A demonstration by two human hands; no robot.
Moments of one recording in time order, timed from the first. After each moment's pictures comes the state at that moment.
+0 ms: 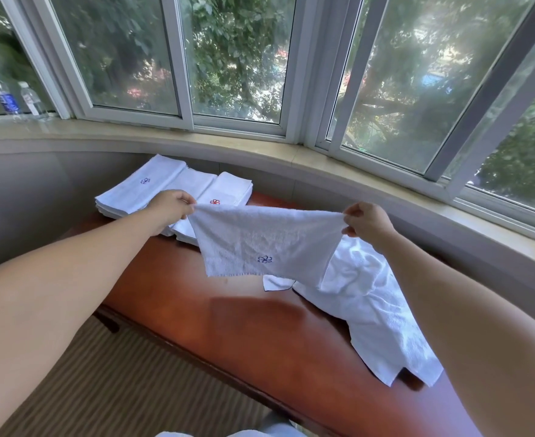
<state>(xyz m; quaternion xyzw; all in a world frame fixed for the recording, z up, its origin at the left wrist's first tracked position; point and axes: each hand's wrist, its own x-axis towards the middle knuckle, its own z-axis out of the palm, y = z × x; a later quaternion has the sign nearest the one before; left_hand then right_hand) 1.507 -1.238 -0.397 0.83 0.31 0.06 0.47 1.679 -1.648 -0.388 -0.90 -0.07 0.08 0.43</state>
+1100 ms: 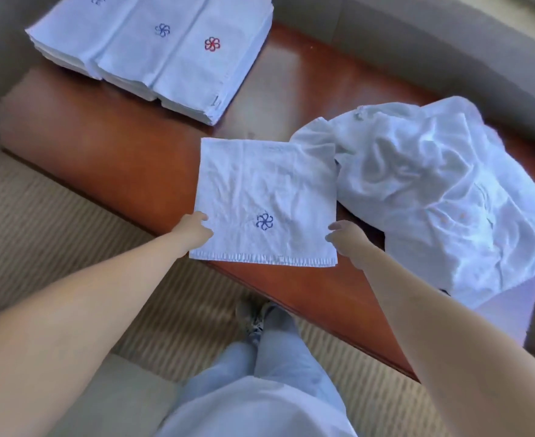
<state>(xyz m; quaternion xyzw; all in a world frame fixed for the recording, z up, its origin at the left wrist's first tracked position) 1.453 -1.309 -0.692 0.78 0.42 -0.29 0.37 1.616 -1.632 -0.690 -0.86 0.07 0.42 0.27</state>
